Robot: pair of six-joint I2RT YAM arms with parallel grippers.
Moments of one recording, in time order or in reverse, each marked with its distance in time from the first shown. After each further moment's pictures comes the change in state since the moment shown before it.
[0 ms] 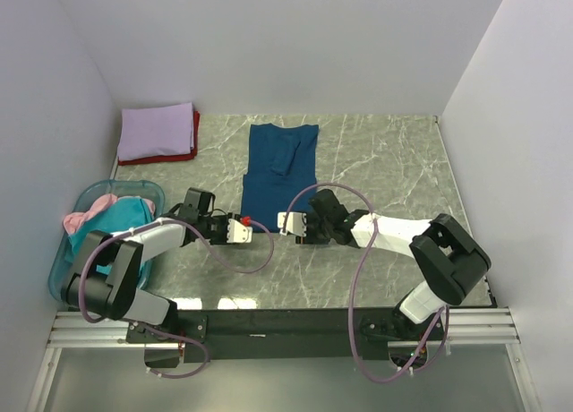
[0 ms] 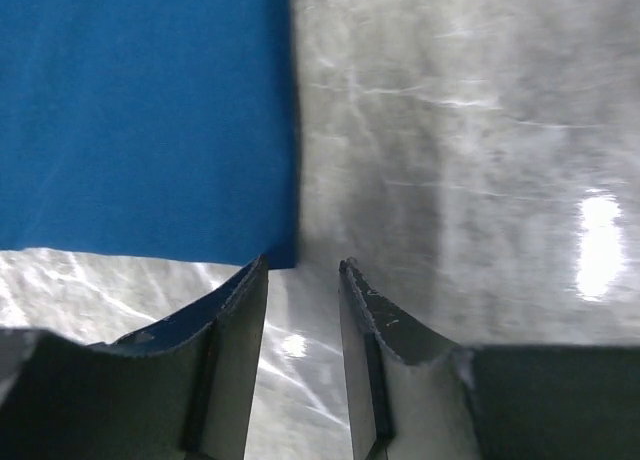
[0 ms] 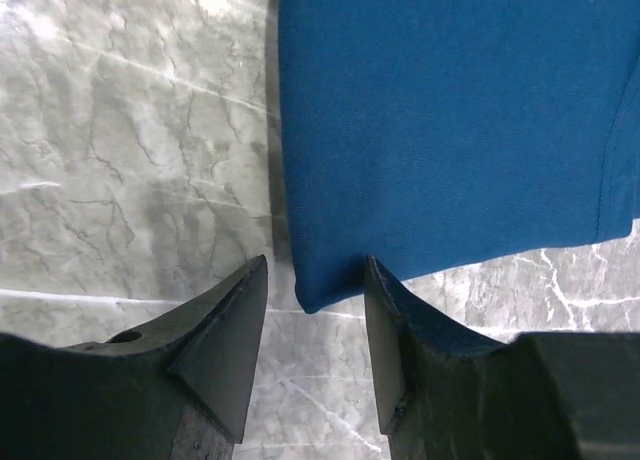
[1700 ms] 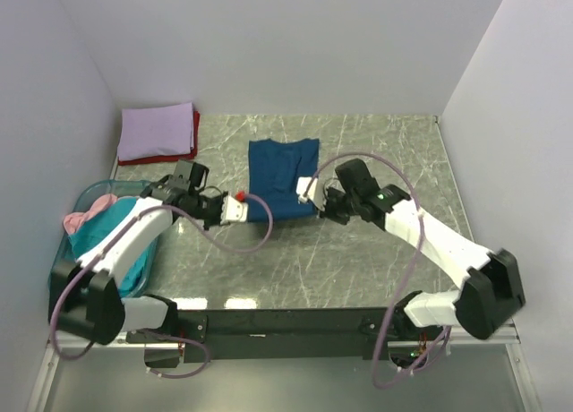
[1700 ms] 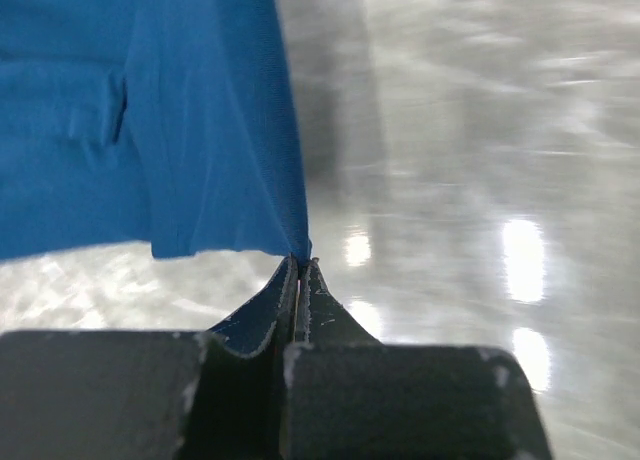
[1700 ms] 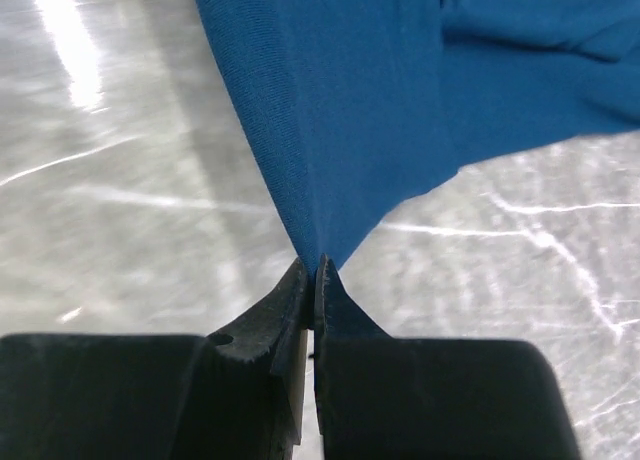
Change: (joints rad) left arm 0.007 -0.124 0.392 -0.605 0.117 -0.013; right arm -0.146 -0.243 0.250 -0.462 -0.164 0.123
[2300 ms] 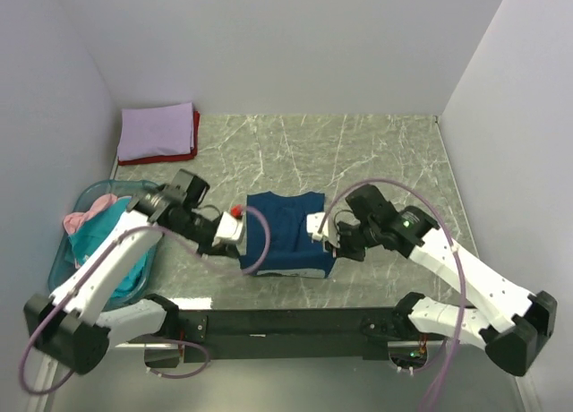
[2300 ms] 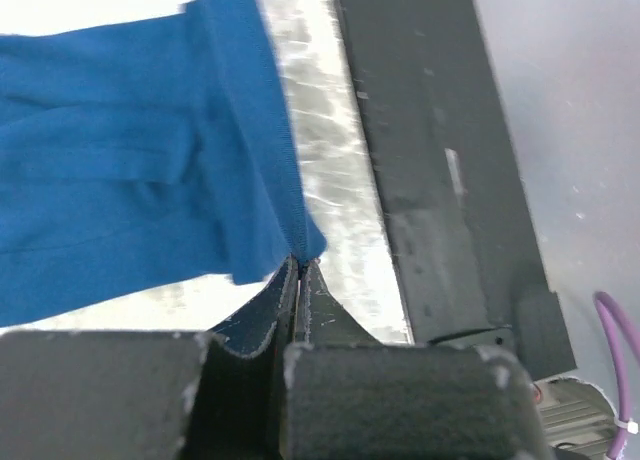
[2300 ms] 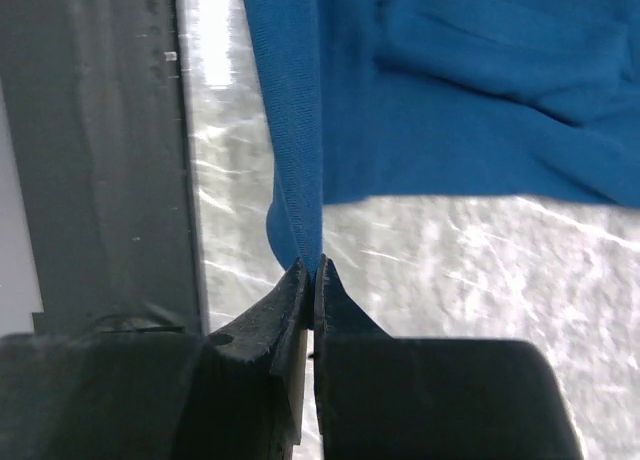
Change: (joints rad) left arm -0.157 -0.251 0.047 -0.476 0.145 -0.090; right arm 0.164 -0.321 -0.071 -0.373 -0.146 0.057
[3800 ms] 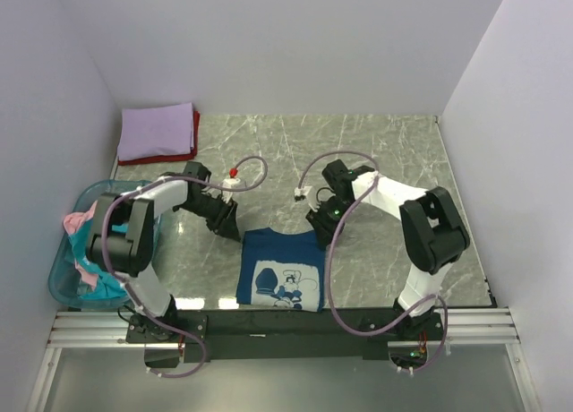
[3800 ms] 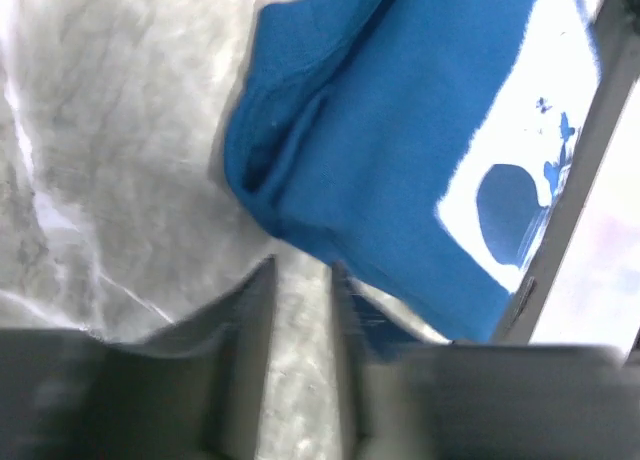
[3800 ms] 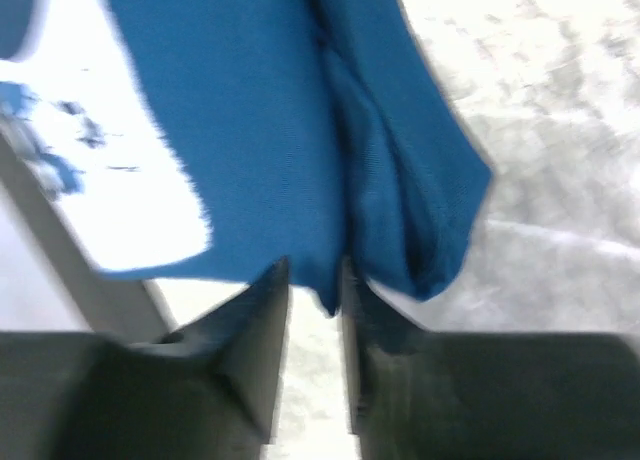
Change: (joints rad) left arm 0.276 0.709 -0.006 0.503 -0.041 -0.625; right arm -0.266 0.806 0.216 0.117 -0.157 0.129
